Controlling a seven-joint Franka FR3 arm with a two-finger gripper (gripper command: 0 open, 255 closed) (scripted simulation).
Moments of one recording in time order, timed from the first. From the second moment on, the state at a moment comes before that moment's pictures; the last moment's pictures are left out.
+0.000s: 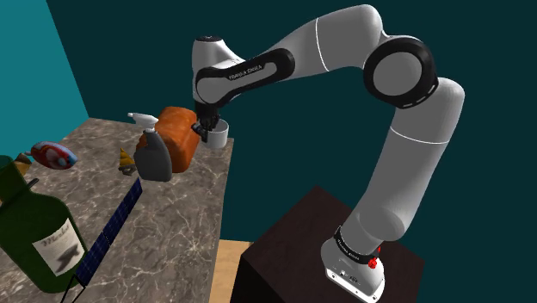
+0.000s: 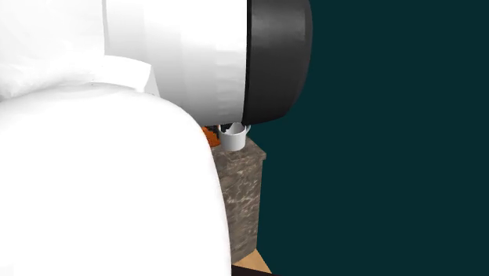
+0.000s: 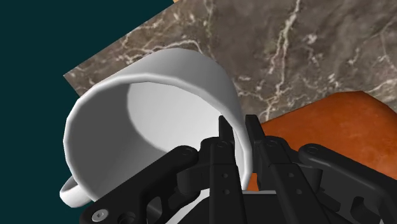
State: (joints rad) arm 0.06 0.21 0.20 -1.94 -0.11 2.19 0.03
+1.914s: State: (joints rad) arm 0.06 0.12 0.20 -1.66 -0.07 1.83 0.00
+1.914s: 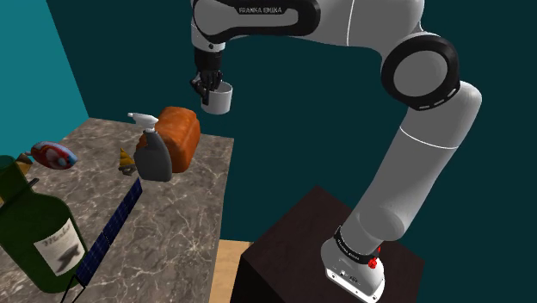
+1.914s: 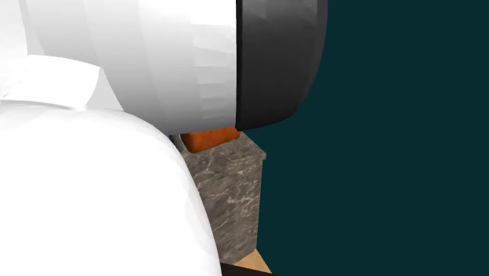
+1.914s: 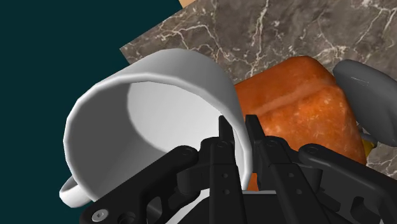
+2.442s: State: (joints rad) arm 0.06 0.13 0.21 -1.55 -0.07 1.72 -0.01
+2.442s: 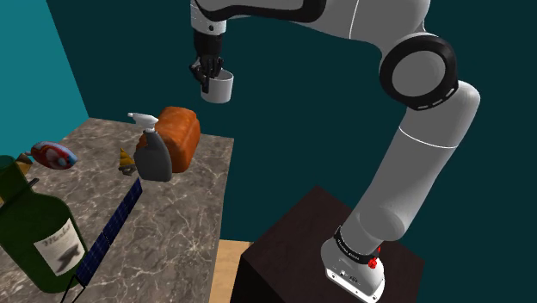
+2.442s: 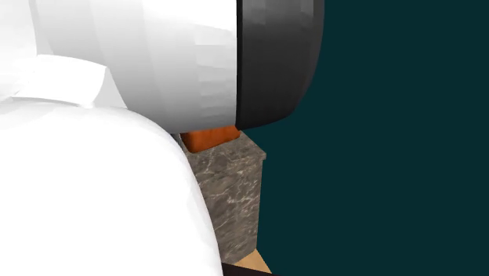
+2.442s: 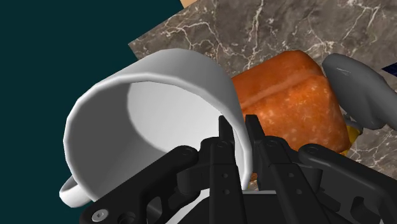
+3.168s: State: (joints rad) arm 0.07 0.17 0.21 -1.34 -0.08 1.55 -0.01
